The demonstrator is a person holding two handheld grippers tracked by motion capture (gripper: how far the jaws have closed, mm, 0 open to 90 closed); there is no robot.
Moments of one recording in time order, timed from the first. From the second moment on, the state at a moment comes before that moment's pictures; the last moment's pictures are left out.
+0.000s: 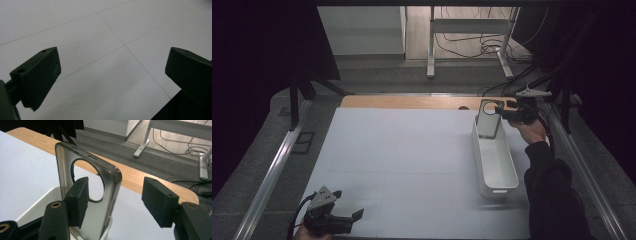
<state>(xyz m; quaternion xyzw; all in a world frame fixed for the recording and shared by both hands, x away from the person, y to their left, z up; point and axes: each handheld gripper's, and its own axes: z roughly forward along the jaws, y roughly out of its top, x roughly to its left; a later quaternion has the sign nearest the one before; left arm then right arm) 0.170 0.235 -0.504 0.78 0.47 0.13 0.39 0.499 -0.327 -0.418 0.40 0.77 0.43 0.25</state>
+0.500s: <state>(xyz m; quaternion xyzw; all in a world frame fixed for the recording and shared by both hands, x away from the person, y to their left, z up) 0.170 0.236 -0.504 0.78 0.47 0.13 0.40 0.492 -0.333 -0.418 0.43 0.76 0.43 0.23</state>
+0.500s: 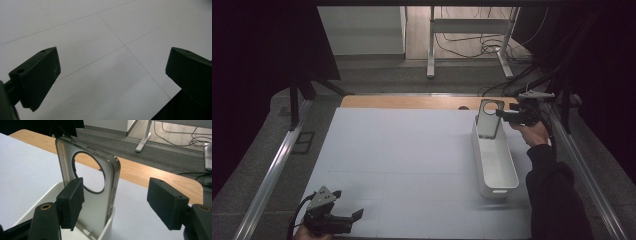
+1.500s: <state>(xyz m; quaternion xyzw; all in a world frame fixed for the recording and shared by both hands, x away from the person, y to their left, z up) 0.170 0.238 -0.503 0.78 0.47 0.13 0.40 0.438 -0.326 -0.417 0.44 0.78 0.41 0.16</state>
